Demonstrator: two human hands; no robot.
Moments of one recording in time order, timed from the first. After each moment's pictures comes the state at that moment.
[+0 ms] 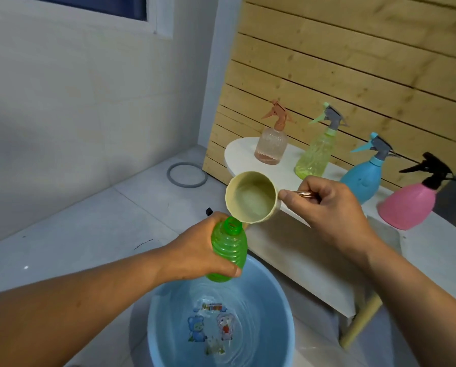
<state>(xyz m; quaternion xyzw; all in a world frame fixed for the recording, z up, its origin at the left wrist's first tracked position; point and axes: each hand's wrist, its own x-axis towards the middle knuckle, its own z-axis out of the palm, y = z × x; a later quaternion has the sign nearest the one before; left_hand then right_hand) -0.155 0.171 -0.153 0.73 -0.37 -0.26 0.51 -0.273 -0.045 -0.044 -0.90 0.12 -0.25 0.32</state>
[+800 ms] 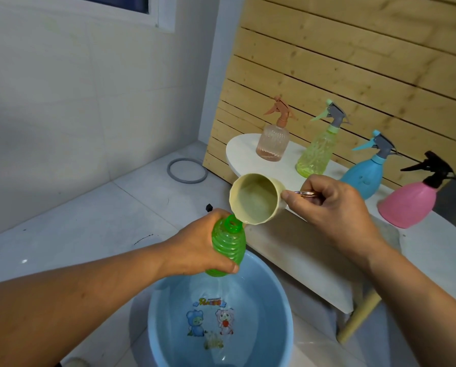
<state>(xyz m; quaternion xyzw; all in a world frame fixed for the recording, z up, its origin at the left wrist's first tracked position) -0.150 0.173 -0.159 0.74 -0.38 -0.25 0.49 -0.280 -0.037 -0.041 -0.92 0.10 -0.27 0.26</state>
